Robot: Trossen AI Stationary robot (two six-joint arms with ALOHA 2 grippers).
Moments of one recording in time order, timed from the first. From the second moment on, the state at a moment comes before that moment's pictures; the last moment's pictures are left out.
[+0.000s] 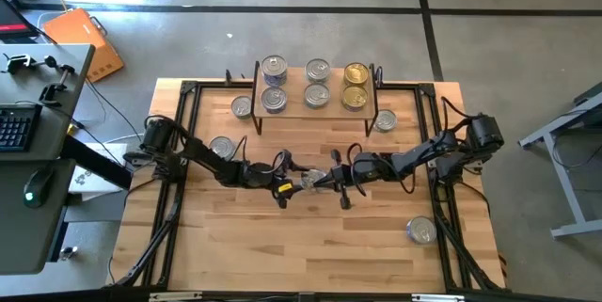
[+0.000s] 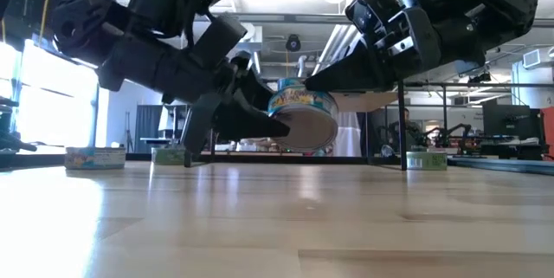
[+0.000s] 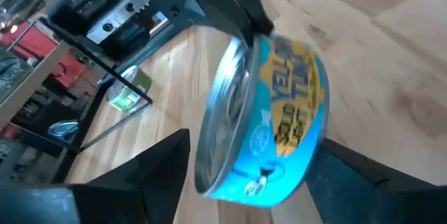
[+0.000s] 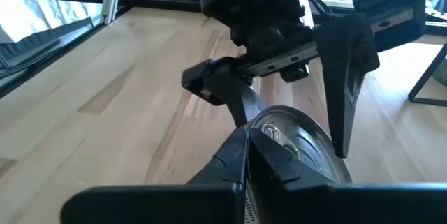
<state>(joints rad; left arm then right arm) -0.16 1.89 0.63 0.92 -0.30 0.56 0.12 1.65 0.56 0.78 -0.05 -0.06</state>
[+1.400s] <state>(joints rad) -0.33 1.89 0.66 0.87 -0.74 0.69 0.21 1.65 0.82 0.22 0.21 -0.14</state>
